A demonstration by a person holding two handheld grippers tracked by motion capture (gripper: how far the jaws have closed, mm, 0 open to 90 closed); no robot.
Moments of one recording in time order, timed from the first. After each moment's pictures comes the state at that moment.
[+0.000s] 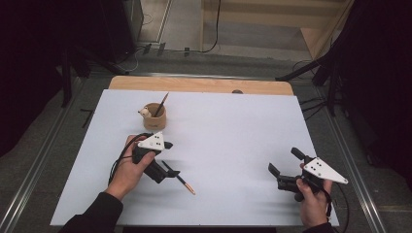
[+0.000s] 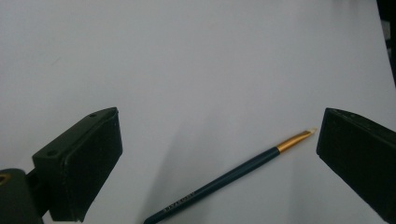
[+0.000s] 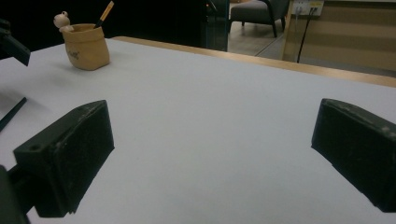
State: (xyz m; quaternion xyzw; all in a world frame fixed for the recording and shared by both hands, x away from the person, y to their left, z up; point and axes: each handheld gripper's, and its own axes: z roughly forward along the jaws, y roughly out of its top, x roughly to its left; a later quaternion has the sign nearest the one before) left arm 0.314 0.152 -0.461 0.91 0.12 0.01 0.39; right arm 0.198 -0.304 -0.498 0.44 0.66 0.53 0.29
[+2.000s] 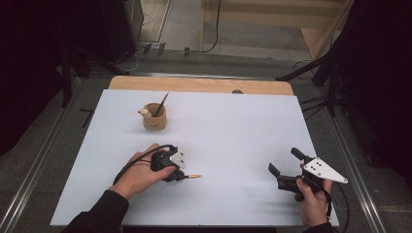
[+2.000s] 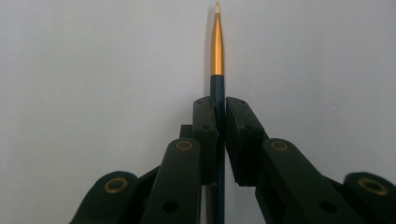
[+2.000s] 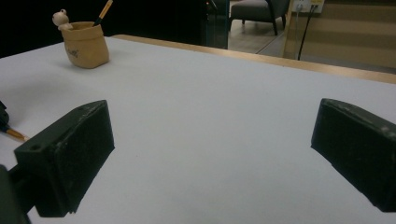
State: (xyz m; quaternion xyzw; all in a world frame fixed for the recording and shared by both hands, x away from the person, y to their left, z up) left arm 0.304 0.107 -0.480 0.98 0.01 -0.01 0.21; right arm 0.199 -0.305 -0.500 0.44 0.66 0.53 0.29
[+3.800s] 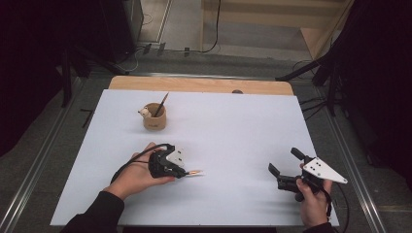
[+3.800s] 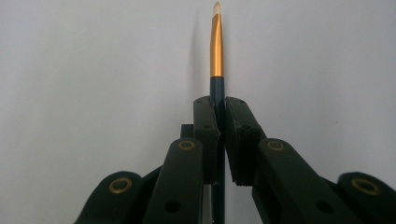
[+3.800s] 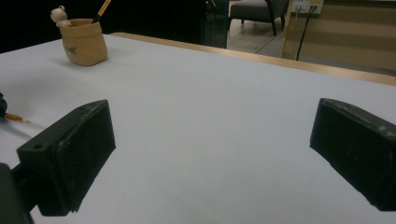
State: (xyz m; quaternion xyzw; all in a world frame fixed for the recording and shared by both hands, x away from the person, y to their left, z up) left arm 0.302 0.114 -0.473 0.97 0.04 0.01 0.25; right arm 0.199 -0.305 -0.500 0.44 0.67 0.53 0.29
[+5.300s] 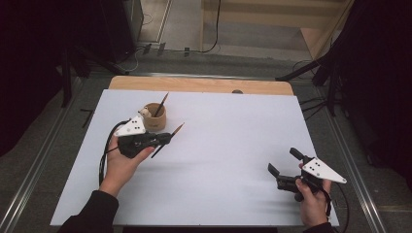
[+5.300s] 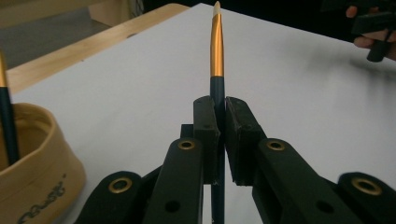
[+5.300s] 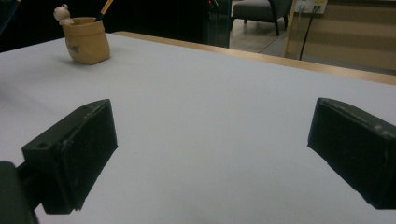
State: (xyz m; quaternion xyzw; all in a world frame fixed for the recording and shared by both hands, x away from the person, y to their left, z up) left arm 0.328 0.186 -0.432 0.83 0.21 0.09 0.51; right arm 0.200 -0.305 -0.502 0.43 0.67 0.53 0.29
